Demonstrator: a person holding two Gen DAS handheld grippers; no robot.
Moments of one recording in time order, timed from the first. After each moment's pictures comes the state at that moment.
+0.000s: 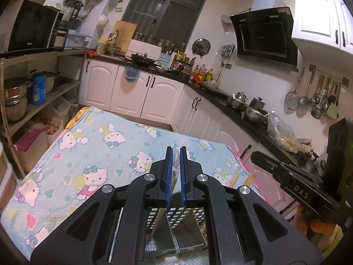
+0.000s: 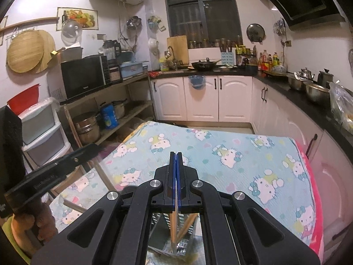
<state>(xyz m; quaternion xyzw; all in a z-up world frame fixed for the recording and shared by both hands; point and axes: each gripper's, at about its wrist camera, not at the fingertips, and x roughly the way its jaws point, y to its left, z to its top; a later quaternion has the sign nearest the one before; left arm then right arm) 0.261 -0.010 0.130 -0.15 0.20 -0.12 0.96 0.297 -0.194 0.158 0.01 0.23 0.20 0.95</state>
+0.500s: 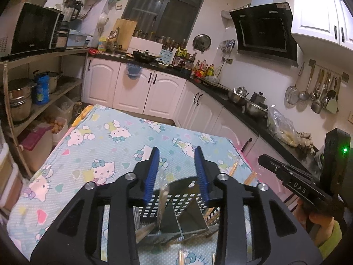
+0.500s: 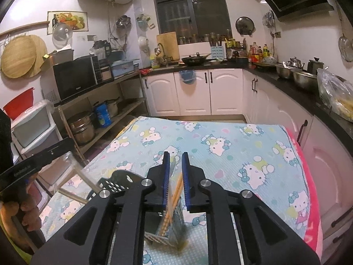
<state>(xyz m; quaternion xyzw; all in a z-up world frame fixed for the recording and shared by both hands) 0.240 -0.004 0.134 -0.14 0.22 -0.12 0.96 0.281 -0.225 0.147 0.02 0.25 0.18 0.95</state>
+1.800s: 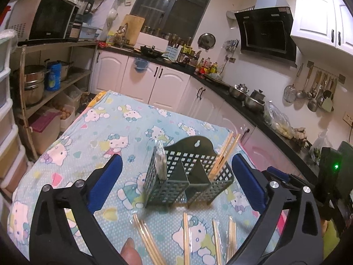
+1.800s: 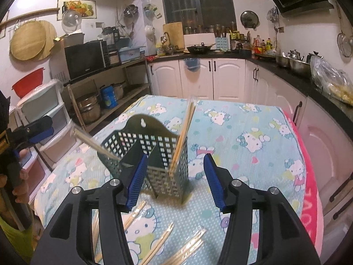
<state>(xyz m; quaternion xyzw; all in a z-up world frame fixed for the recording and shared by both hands) 0.157 0.024 0.113 -0.15 0.23 -0.11 0.96 0.197 -0.236 0.109 0.00 0.28 0.19 0.94</state>
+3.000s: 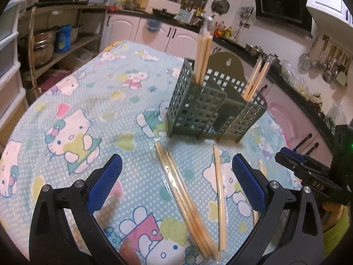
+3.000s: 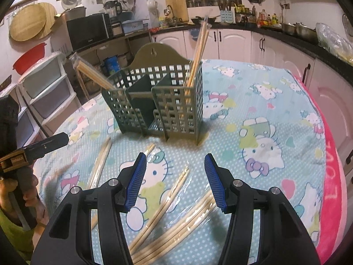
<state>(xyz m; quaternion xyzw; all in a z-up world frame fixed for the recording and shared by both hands) 0.131 0.031 0.006 -0.14 0.35 -0.09 0.92 0.162 -0.221 0.023 0.00 0.36 0.21 0.91</state>
